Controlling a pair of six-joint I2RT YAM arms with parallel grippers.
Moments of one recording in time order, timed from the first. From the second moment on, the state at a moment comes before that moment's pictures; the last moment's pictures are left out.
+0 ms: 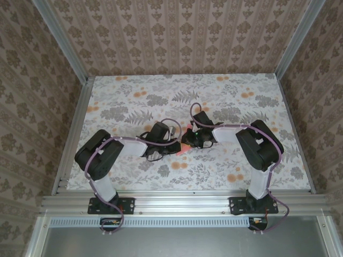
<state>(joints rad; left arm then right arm) -0.75 1.76 0.74 0.18 0.43 -0.77 0.52 1.87 0.97 -0.12 -0.43 0.86</state>
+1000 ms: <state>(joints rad) -0.76 1.76 0.72 0.21 0.39 -0.77 0.44 1.84 0.96 -0.12 -0.45 0.79</state>
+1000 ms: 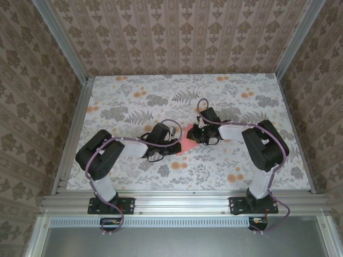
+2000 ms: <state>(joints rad) -0.73 1.73 0.77 0.22 0.45 -0.81 0.48 1.88 1.03 -0.22 -0.39 0.85</state>
